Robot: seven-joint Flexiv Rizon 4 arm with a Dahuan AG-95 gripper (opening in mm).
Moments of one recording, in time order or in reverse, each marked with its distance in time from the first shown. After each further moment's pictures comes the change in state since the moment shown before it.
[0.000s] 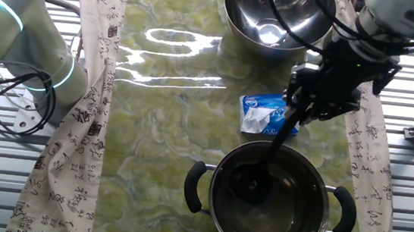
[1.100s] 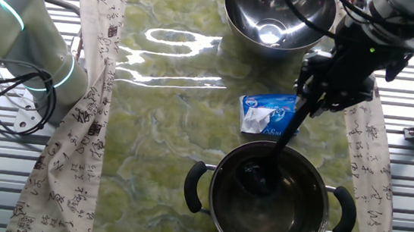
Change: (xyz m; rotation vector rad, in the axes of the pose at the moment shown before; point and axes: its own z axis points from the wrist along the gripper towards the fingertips) arm -0.010 -0.008 -0.018 -0.002 0.006 0.038
